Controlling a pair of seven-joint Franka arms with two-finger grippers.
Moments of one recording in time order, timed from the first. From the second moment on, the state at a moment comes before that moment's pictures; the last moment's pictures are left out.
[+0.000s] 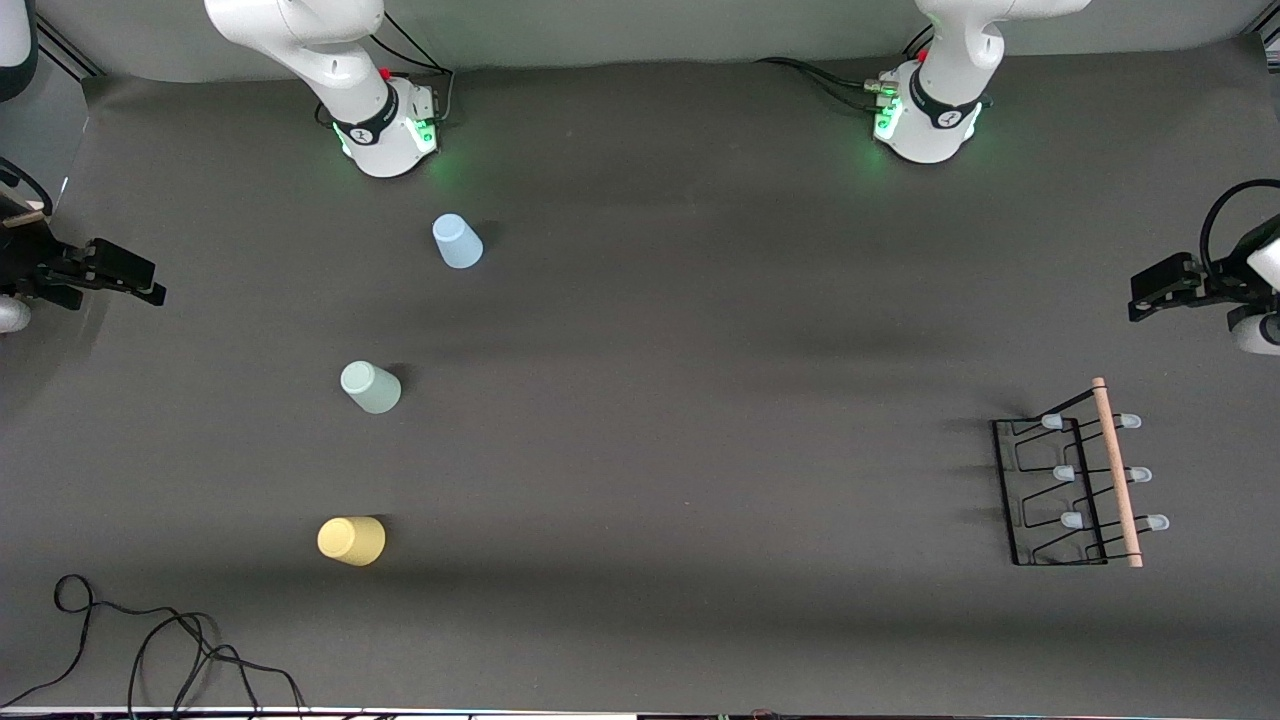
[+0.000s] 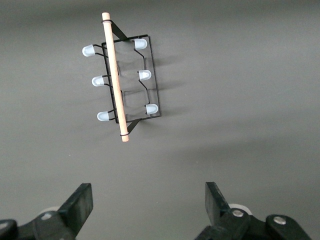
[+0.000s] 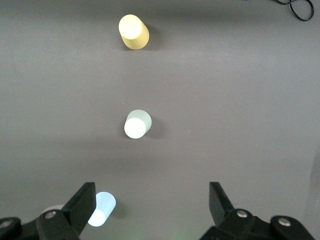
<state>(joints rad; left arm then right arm) -0.03 0.09 0.06 -1.53 0.03 1.60 0.17 0.03 -0.01 -0.10 -1.61 0.00 1.57 -0.07</state>
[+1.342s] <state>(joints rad) -0.02 0.12 0.07 -1.54 0.03 1.62 0.16 0.03 -0.01 -0.10 -1.61 0.00 1.57 -0.07</state>
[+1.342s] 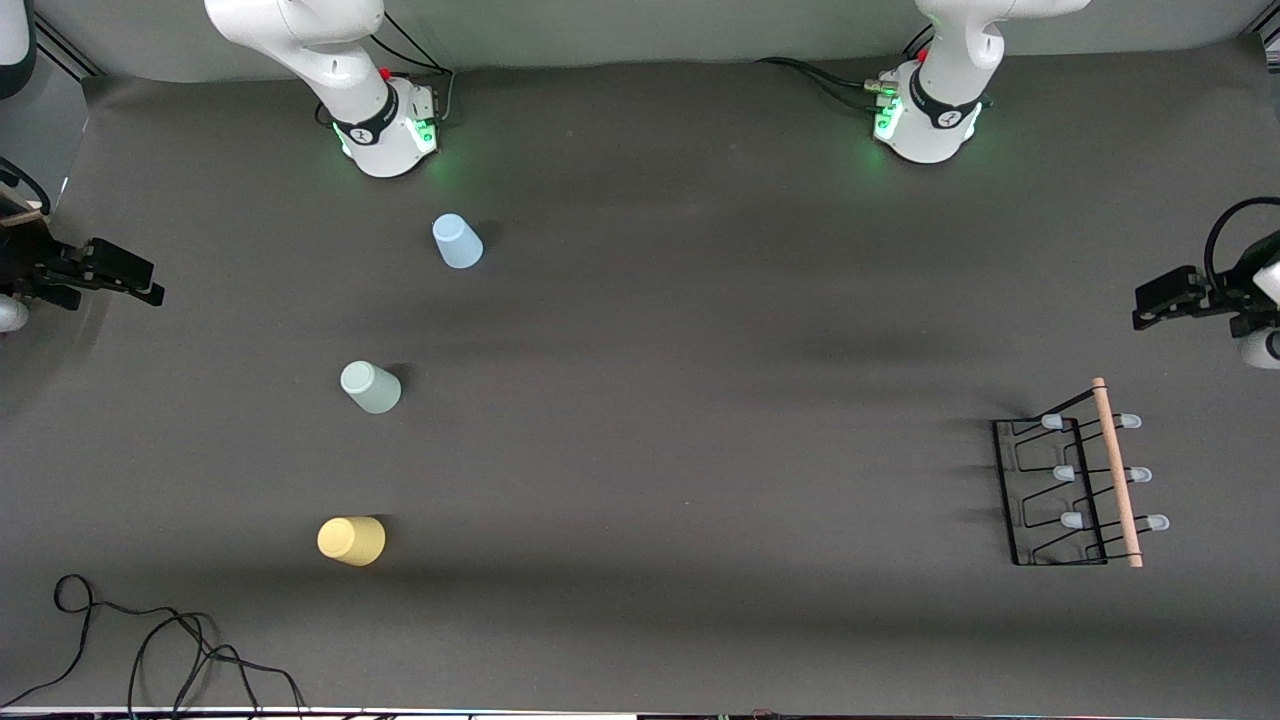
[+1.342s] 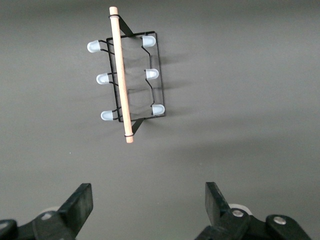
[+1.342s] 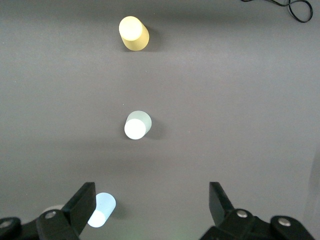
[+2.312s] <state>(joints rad) 0.07 0.42 0.07 -1.68 0.03 2.03 0.18 0.03 -0.01 -0.10 -1.61 0.00 1.57 -0.07</state>
